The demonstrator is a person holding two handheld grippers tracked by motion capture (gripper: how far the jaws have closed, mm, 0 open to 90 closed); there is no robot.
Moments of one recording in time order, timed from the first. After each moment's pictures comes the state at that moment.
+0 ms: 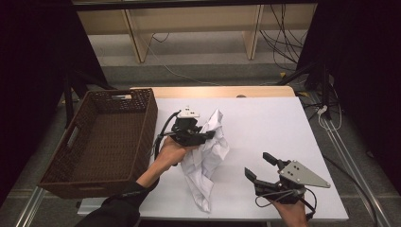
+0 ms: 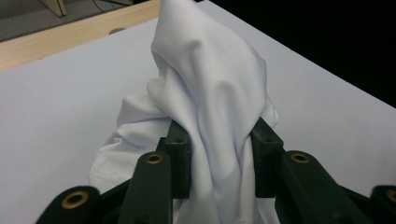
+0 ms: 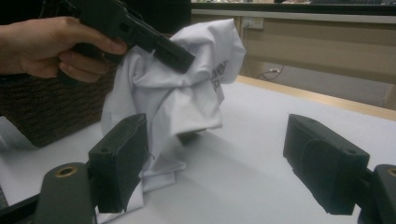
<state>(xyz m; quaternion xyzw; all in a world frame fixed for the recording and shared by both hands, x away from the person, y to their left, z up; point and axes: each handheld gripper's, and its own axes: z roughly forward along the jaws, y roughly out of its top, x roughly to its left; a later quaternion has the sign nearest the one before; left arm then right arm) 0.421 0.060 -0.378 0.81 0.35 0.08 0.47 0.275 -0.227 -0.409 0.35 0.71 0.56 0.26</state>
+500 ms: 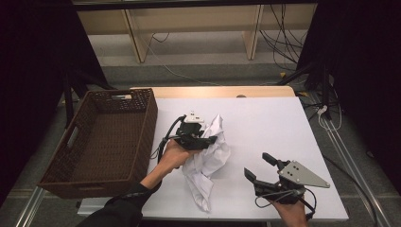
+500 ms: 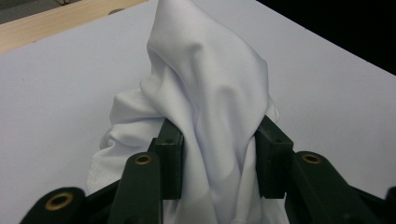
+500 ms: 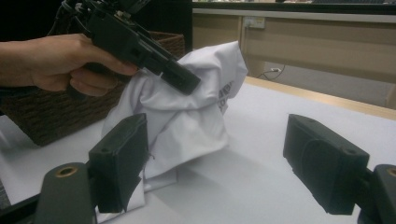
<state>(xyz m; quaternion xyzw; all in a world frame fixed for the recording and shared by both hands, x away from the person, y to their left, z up) 0.421 0.051 -0.395 0.82 0.35 0.09 0.44 0.275 -0.226 -0.409 0.35 0.71 0.56 0.26</state>
